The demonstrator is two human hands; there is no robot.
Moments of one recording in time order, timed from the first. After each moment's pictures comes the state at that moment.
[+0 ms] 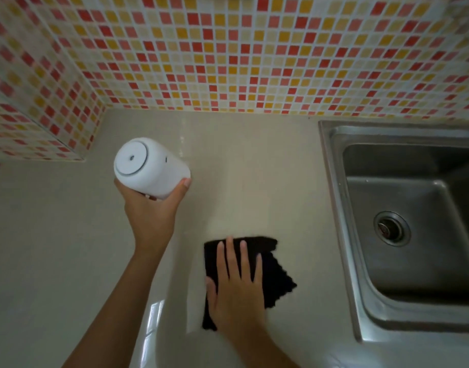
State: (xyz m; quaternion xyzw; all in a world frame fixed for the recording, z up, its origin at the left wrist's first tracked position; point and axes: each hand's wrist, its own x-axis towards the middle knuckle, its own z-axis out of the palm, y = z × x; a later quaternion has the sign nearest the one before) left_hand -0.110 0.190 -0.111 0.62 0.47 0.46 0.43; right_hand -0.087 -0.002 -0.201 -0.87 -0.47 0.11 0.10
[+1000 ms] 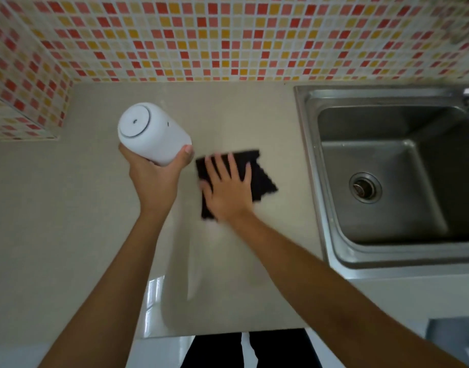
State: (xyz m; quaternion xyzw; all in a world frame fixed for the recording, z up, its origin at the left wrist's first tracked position) left_hand -0.086 0.166 -0.109 0.65 0.46 0.42 0.43; right_hand 0.014 0.077 -0.196 -0.87 -0.47 0.10 0.06
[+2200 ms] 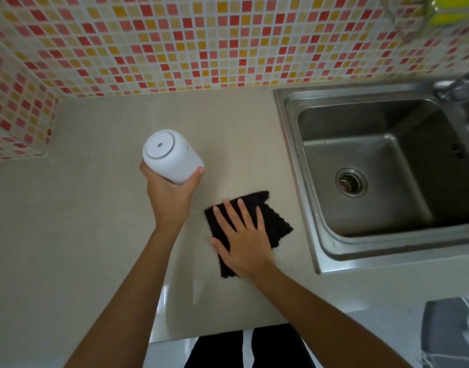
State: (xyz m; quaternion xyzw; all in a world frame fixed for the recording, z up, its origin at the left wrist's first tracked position) left_hand -0.068 0.128 -0.124 0.67 0.46 0.35 0.46; right_hand -0.017 -0.041 -0.195 -0.85 -0.51 0.12 0.06
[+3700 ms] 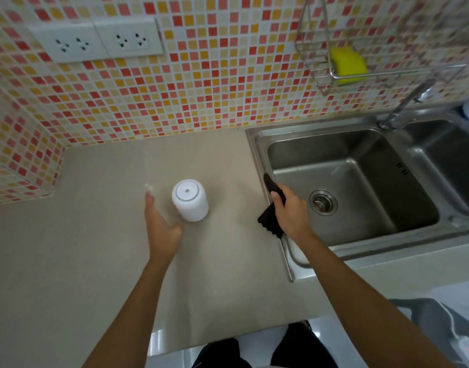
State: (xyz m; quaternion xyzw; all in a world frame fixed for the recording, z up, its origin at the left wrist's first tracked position) left_hand -0.083 0.105 -0.131 0.73 0.47 0.26 0.43; right_hand 0.119 -0.096 -0.109 -0.87 -0.24 0.12 0.41
